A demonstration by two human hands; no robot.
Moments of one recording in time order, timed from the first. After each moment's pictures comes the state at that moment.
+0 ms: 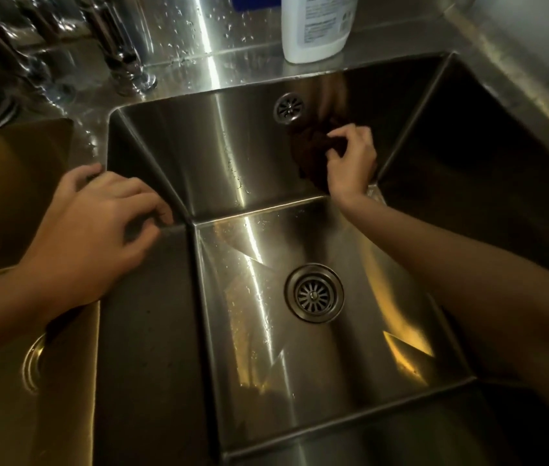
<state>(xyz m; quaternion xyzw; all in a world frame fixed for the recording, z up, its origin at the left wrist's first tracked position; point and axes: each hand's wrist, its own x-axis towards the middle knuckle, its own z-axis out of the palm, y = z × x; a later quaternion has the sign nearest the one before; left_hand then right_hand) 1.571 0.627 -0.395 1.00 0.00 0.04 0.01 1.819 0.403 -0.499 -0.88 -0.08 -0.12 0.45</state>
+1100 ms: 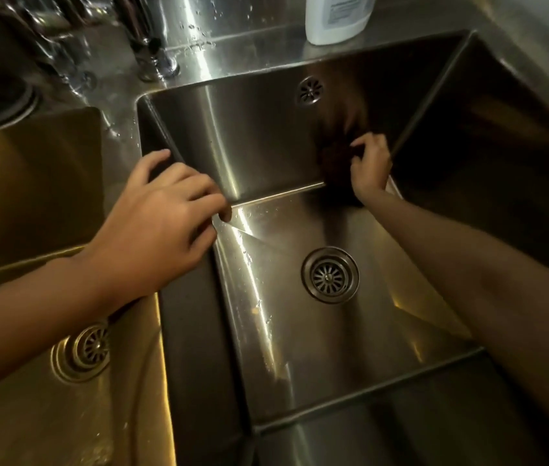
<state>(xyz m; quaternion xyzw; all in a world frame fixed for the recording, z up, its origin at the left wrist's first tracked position) 1.571 0.597 -0.370 0.99 -0.12 0.06 0.01 1.829 0.389 -0.542 -0.95 -0.04 -0.05 0.30</state>
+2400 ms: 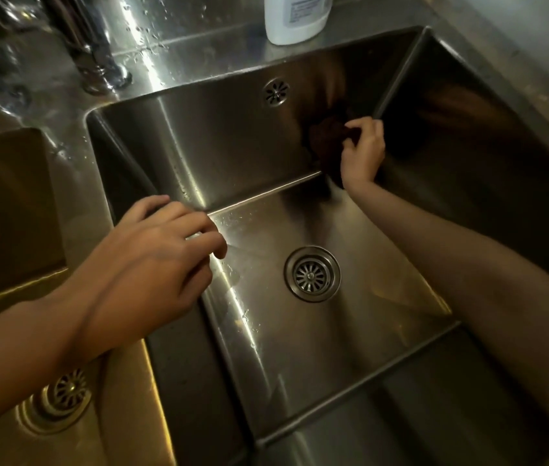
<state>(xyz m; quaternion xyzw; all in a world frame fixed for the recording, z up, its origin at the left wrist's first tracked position) 1.577 0.602 -0.381 0.98 -0.19 -0.03 0.08 1.836 0.374 -0.528 -0.91 0.04 -0.18 0.38</state>
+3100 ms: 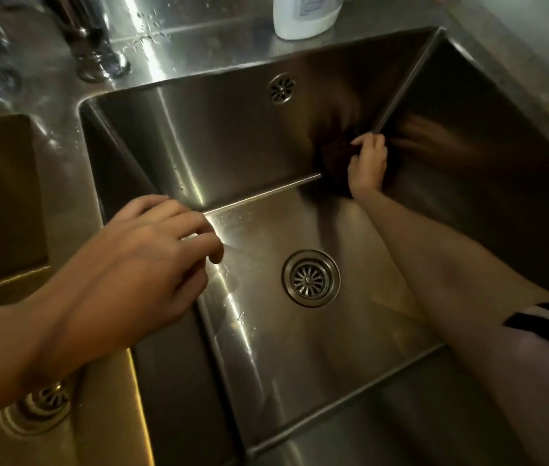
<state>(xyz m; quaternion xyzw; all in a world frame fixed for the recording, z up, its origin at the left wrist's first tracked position) 1.577 0.605 -0.388 0.97 -0.20 0.00 0.11 1.859 0.354 -0.569 -0.96 0.03 -0.10 0.25</state>
